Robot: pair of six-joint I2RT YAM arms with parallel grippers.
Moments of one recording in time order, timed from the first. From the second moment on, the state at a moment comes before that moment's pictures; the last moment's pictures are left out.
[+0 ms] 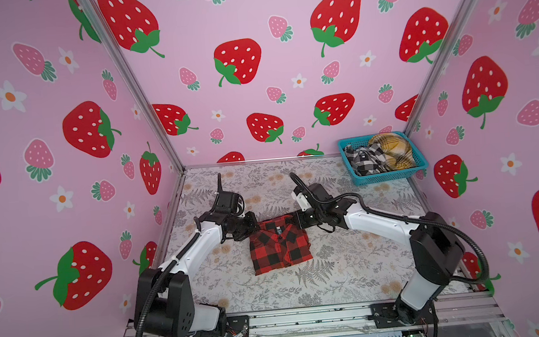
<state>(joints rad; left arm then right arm) -0.22 1.44 0.96 -0.61 0.41 -0.59 0.84 1.73 1.22 -0.33 -0.23 0.45</state>
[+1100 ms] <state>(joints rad) -0.18 1.50 1.06 -0.61 0.25 -0.67 0.78 1.80 1.30 -0.44 -0.07 0.38</state>
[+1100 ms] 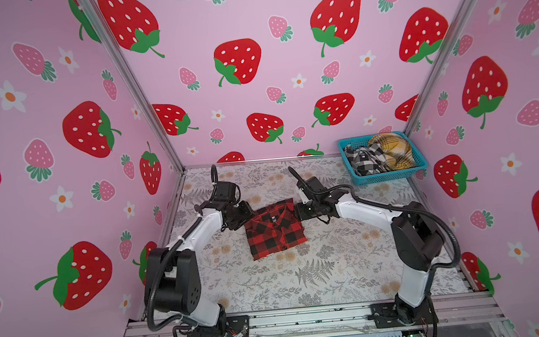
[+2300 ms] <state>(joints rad) -0.24 1.56 0.99 -0.57 0.29 -0.73 0.75 1.81 1.16 -0.27 -0.25 0.43</state>
